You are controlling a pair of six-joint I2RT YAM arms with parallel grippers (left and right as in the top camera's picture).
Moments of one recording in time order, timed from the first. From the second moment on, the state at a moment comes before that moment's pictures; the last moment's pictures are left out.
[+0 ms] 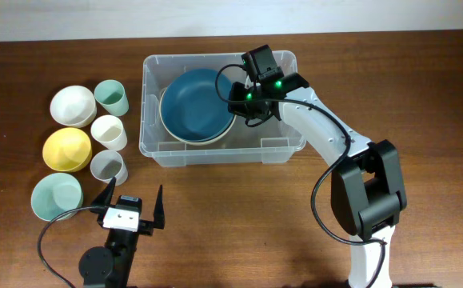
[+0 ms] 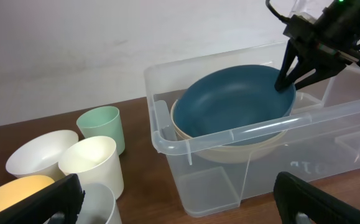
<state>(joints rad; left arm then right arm) 0.02 0.01 0.01 -0.06 0.18 0.14 0.42 2.13 1.74 -0.63 -0.28 0.67</state>
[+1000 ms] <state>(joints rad) 0.02 0.01 0.01 -0.06 0.18 0.14 0.42 2.17 1.74 -0.63 -0.28 0.68</state>
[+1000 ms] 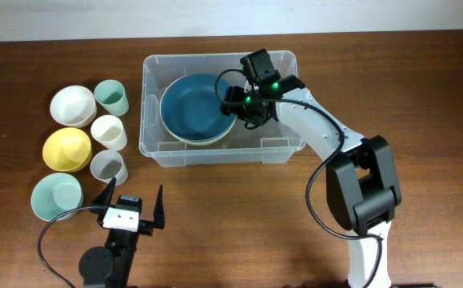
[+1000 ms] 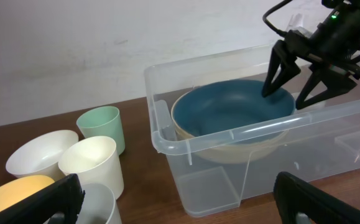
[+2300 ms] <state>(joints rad) 0.02 0.01 0.01 -0.06 0.18 0.14 -0.51 2.12 2.52 -1.62 -0.10 0.50</state>
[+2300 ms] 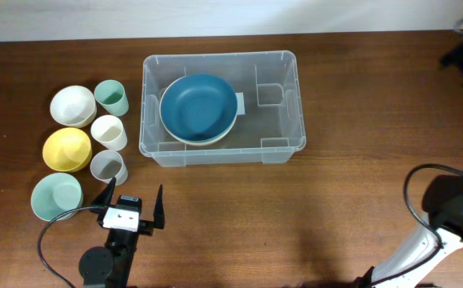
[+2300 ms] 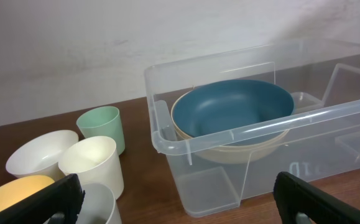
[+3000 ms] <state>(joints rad) 0.02 0.01 0.01 -0.06 0.18 0.14 -0.62 2.12 2.29 -1.63 -0.01 0.49</state>
